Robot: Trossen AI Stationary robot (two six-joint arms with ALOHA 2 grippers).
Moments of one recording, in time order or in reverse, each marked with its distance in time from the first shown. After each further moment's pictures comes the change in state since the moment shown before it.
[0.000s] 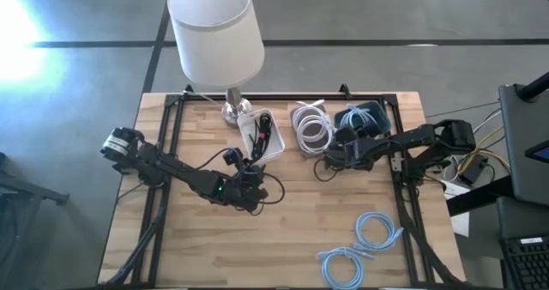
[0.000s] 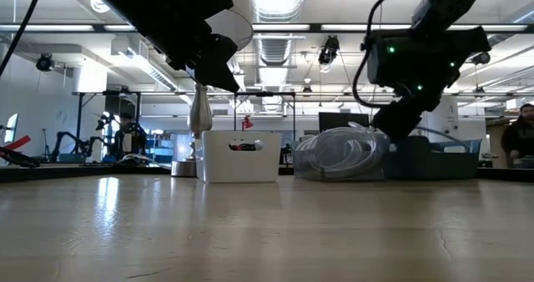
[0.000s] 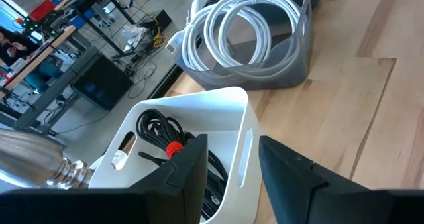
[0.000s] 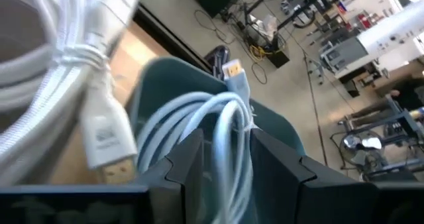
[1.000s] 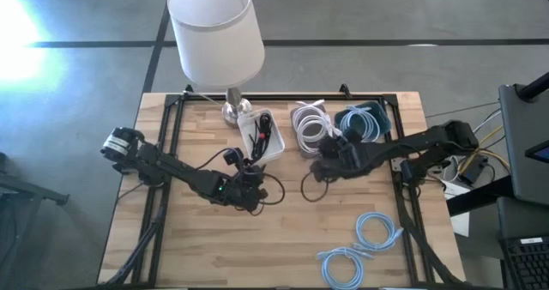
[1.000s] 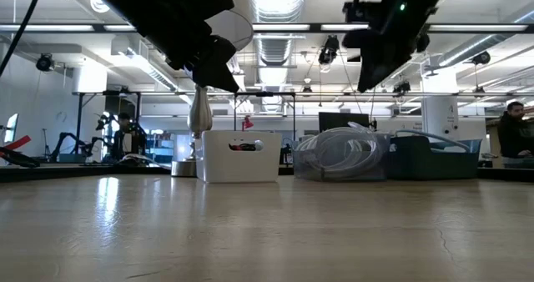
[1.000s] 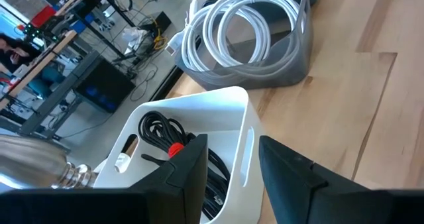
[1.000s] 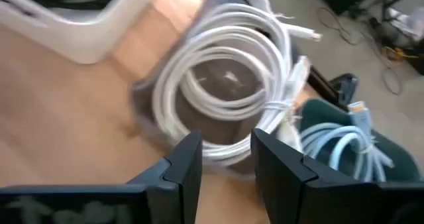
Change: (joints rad) left arm 0.000 0.000 0.000 0.000 0.000 0.034; right arm 0.229 -0.007 0.378 -0.141 -0.355 -0.049
